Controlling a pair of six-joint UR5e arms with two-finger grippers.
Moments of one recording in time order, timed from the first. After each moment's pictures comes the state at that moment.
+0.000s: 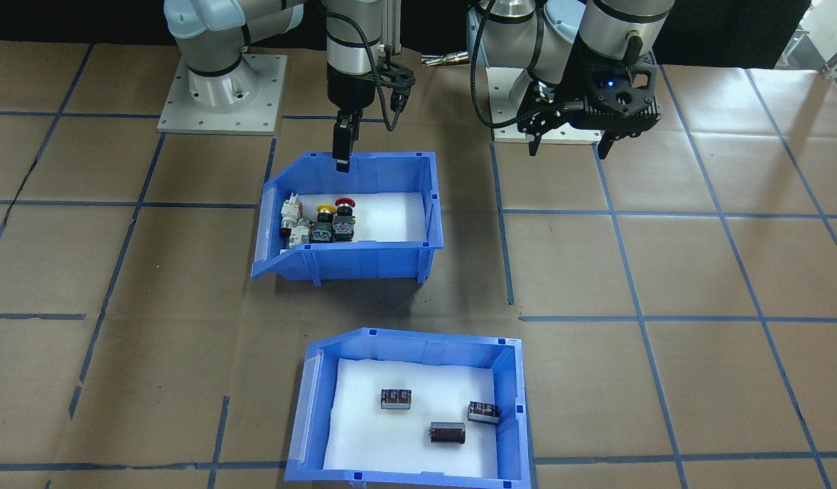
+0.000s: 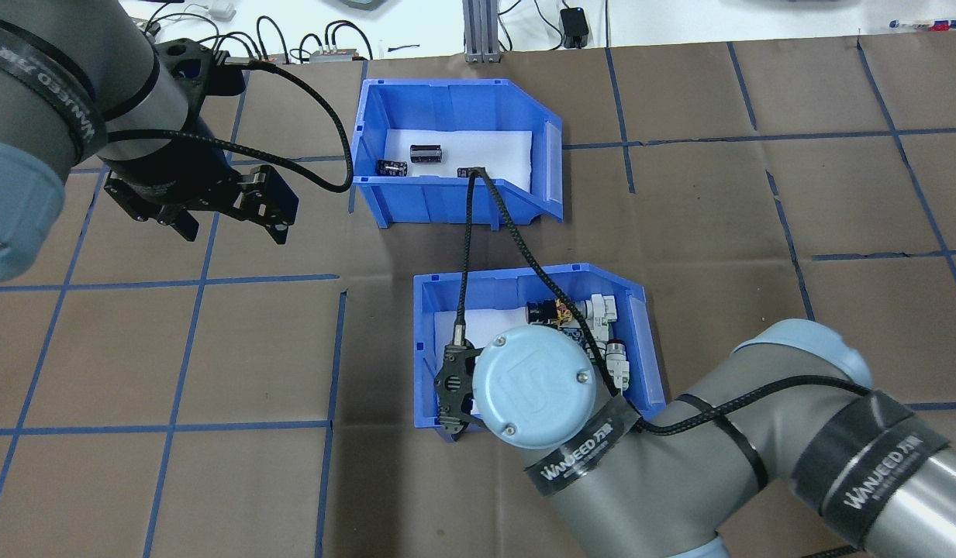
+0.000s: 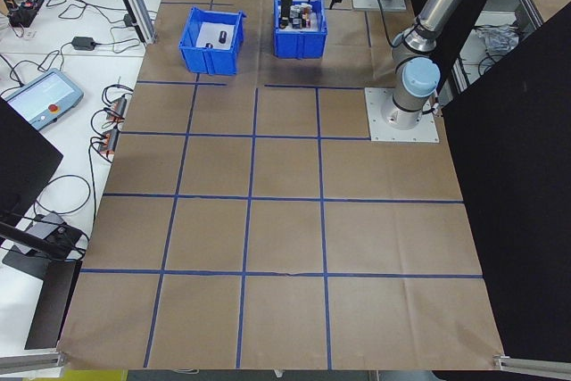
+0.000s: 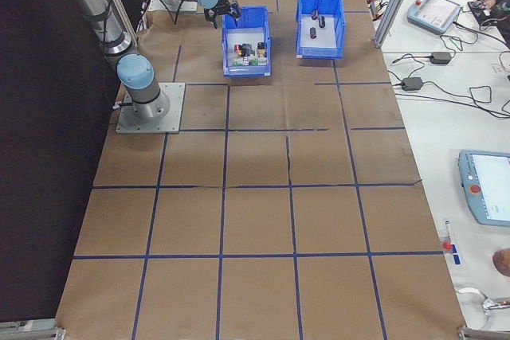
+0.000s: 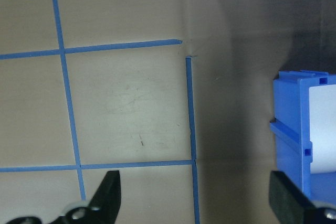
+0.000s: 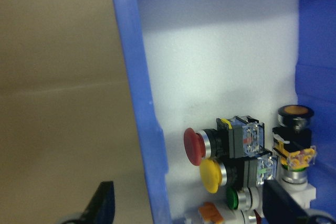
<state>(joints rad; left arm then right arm) -1.59 -1.46 -1.69 -1.55 1.61 0.05 2.13 -1.70 2.16 -2.15 -1.75 -0.86</state>
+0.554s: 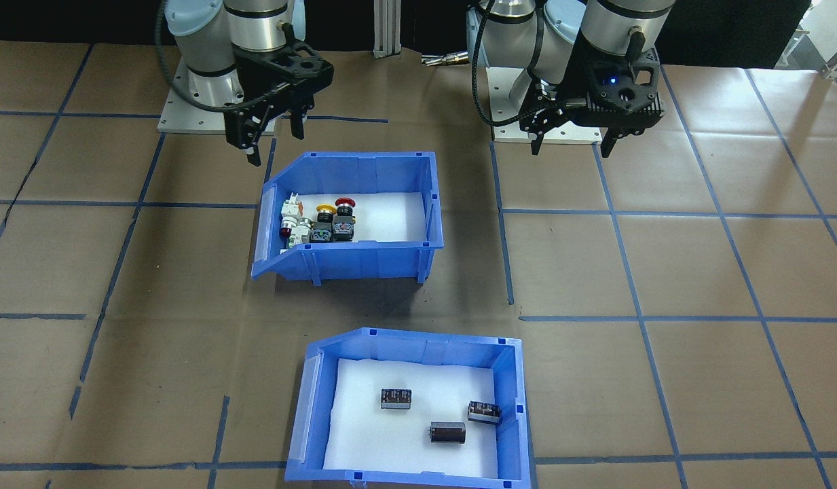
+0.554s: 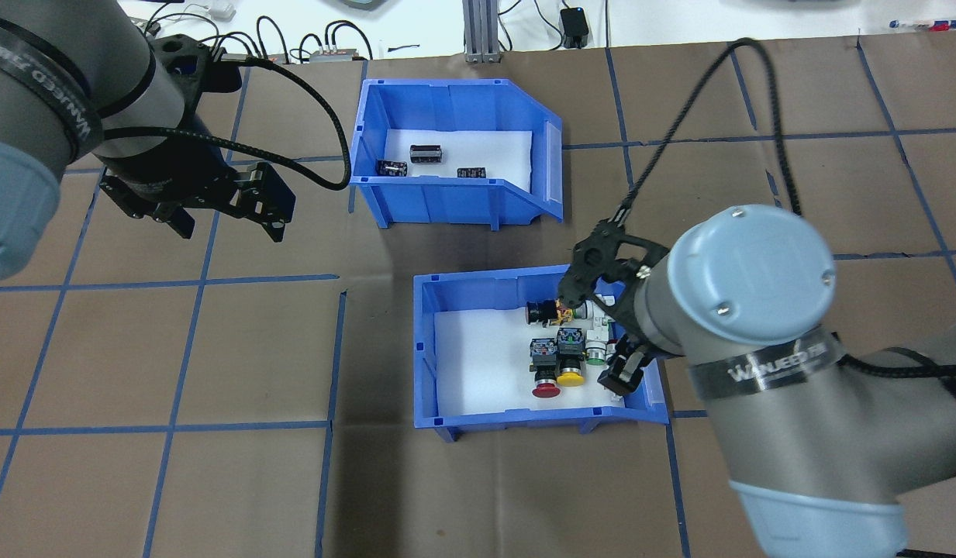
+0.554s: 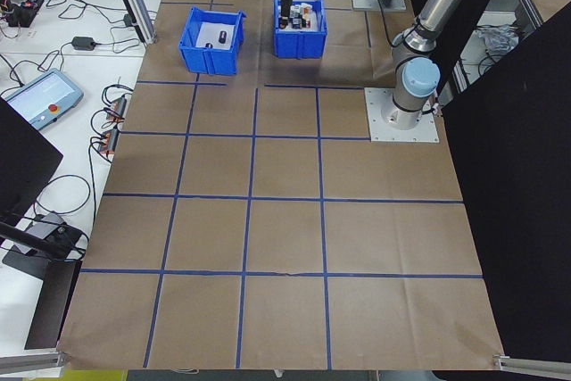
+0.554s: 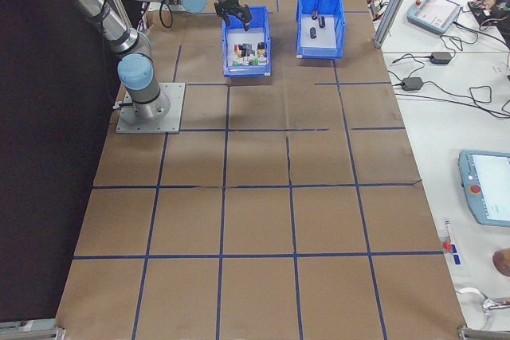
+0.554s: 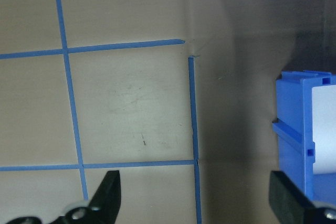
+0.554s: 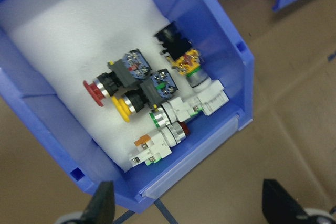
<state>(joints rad) -1.59 -1.46 -1.68 -1.55 1.62 0.05 1.77 -1.88 2.14 -2.05 -1.64 -0.63</state>
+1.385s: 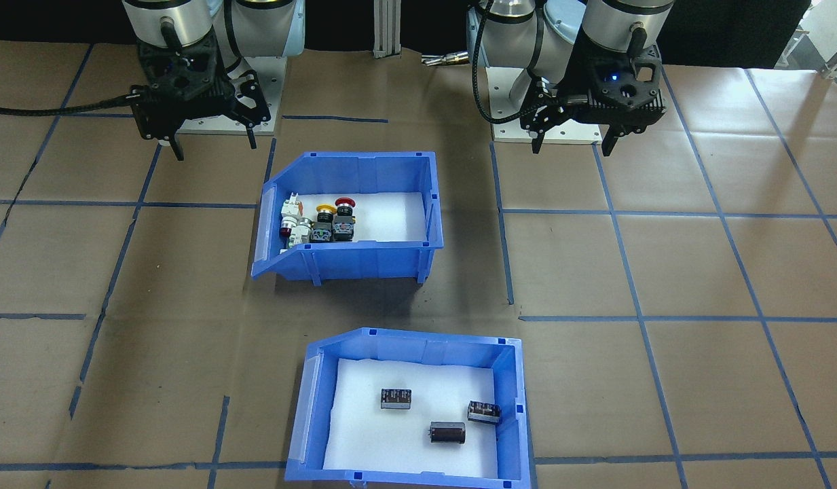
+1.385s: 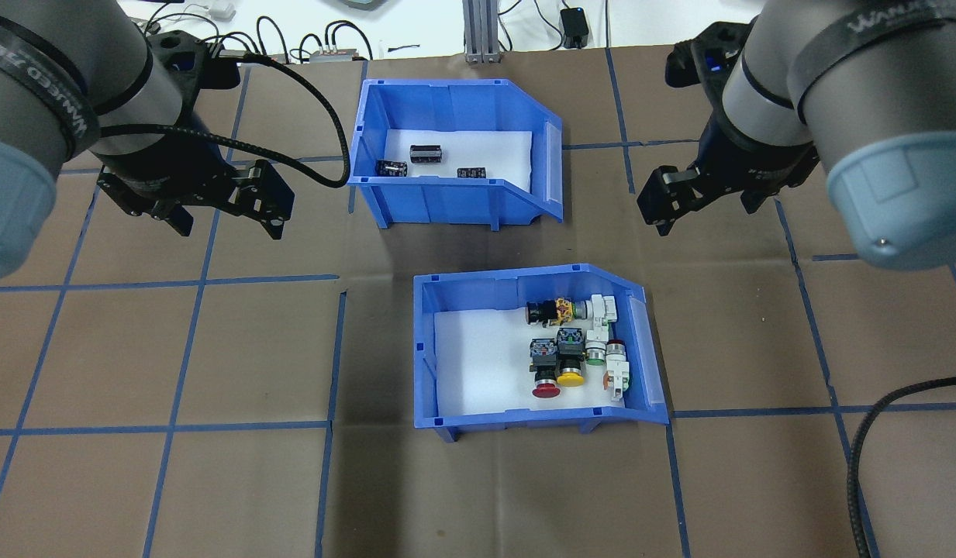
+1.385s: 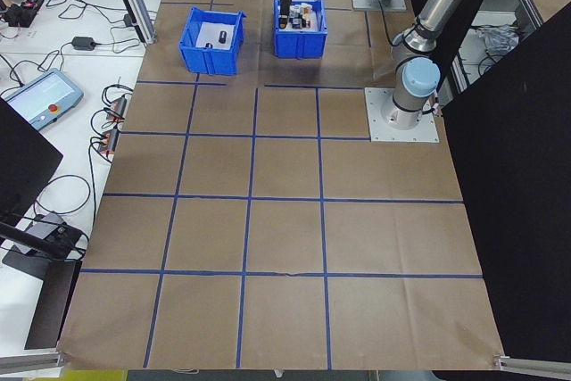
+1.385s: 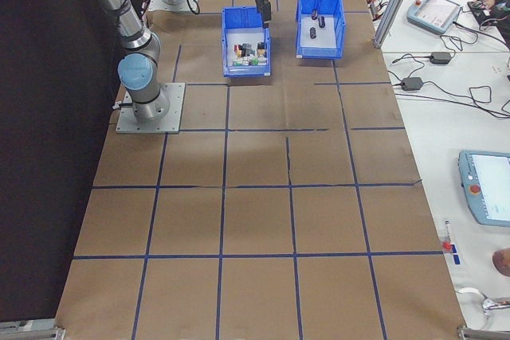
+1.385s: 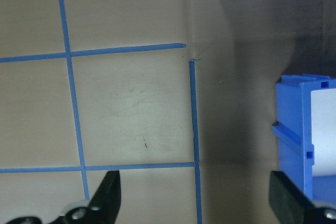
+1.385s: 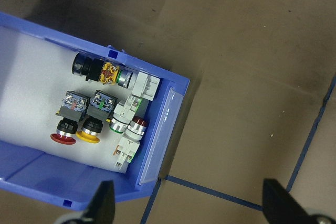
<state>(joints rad) -1.59 -1.45 -1.68 -1.55 1.62 0.05 1.60 -1.66 1.72 -1.68 -1.61 -0.12</state>
